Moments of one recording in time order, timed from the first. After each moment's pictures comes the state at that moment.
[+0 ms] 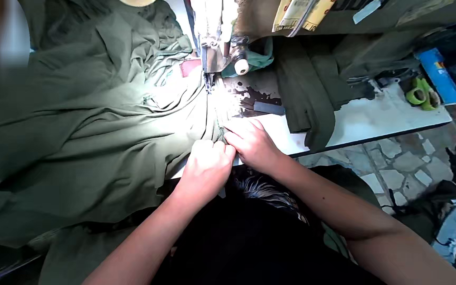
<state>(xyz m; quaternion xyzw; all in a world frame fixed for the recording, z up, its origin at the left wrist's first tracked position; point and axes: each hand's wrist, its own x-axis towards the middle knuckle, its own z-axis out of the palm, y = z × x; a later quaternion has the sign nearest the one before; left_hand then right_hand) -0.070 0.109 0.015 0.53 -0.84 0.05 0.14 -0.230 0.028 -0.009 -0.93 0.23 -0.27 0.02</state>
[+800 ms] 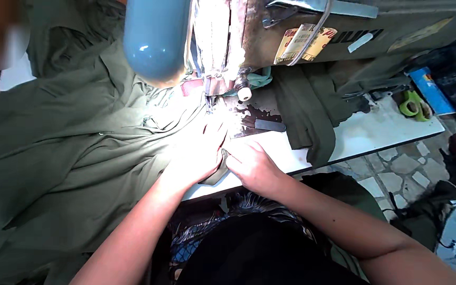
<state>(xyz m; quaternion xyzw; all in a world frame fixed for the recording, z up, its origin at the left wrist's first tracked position) -0.025 0.041 0.015 0.51 -0.85 -0.04 0.11 -0.222 0.038 0.004 -0.94 0.25 -0.24 0.00</state>
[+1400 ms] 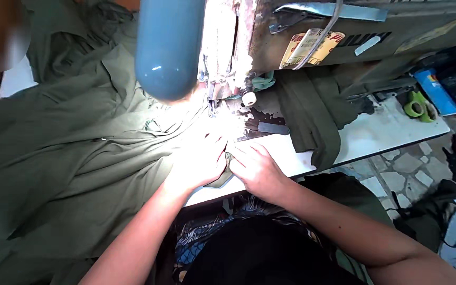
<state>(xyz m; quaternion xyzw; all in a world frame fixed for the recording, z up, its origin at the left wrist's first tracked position) -0.018 0.040 0.000 0.46 -0.86 -0.02 0.22 -0.219 0.042 0.003 -0.93 0.28 -0.24 -0.02</state>
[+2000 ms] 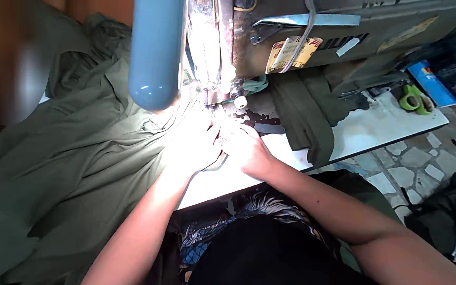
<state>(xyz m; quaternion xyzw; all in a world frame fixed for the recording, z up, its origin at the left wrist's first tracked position) -0.013 0.009 0.005 0.50 -0.84 0.00 0.21 -0.206 0.004 -0.002 -0.93 0.28 -0.25 0.00</state>
